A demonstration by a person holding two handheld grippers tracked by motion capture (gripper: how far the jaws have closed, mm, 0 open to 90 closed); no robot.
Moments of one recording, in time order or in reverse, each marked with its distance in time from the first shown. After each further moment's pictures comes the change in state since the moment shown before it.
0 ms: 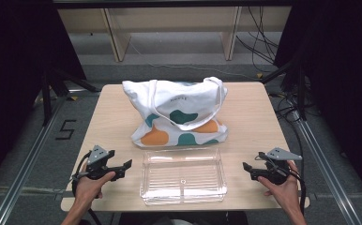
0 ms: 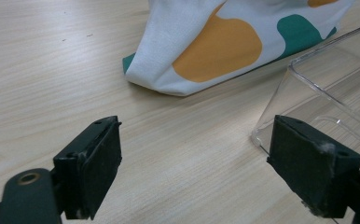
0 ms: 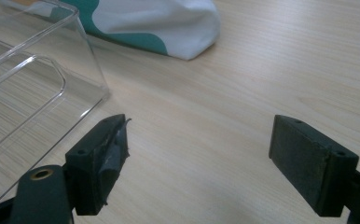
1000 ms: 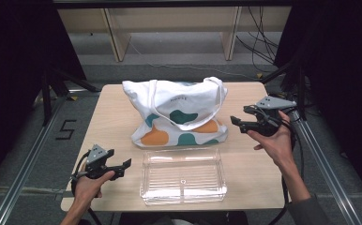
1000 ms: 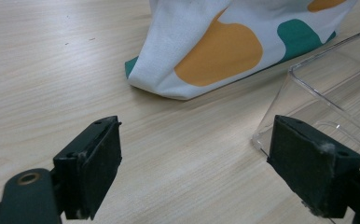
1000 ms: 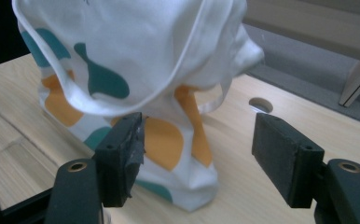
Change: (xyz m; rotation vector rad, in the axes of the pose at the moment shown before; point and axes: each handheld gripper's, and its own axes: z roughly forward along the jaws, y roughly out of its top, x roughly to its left) left arm 0.002 0.002 -0.001 -0.013 -0.002 0.002; right arm 0.014 0.163 -0.002 -0.140 0.027 -0.134
